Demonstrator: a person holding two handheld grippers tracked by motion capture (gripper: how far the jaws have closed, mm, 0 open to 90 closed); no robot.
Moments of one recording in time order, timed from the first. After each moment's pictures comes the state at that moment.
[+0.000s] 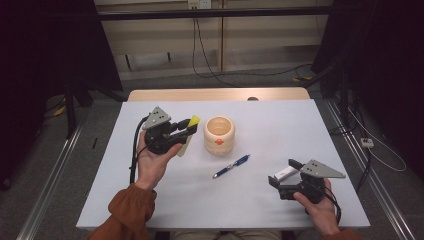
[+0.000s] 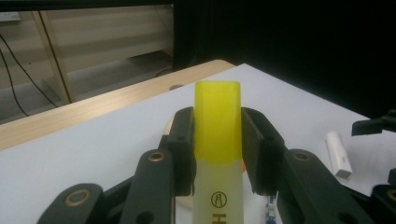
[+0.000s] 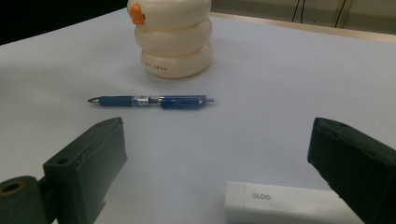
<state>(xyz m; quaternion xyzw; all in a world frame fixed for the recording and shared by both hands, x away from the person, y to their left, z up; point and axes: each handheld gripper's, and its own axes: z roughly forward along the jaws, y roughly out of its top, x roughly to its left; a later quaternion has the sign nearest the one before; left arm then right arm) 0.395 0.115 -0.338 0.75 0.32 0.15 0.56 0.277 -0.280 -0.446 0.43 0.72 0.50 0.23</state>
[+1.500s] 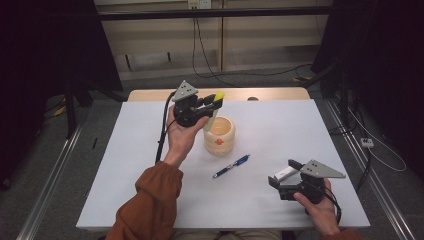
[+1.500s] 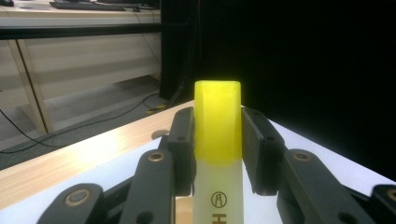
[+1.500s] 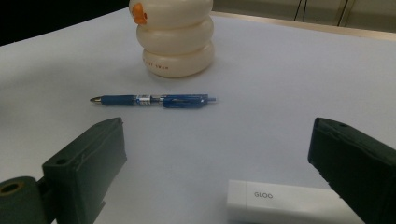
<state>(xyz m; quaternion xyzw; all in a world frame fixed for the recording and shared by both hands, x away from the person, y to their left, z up) 0.455 0.046 -0.325 0.73 0.30 0.14 0.60 0.277 -0.280 -0.446 0.43 0.72 0.50 0.23</state>
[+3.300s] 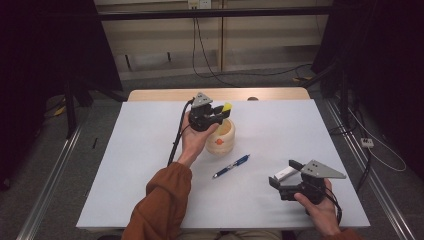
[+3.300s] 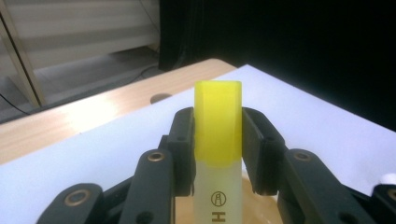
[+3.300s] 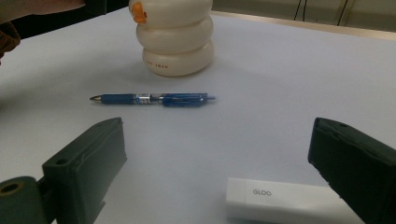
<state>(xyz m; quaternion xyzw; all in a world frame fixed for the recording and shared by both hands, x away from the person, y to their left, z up) 0.485 0.020 -0.392 0.76 0.31 0.12 0.55 0.276 -0.281 -0.446 0.43 0.72 0.50 0.23</state>
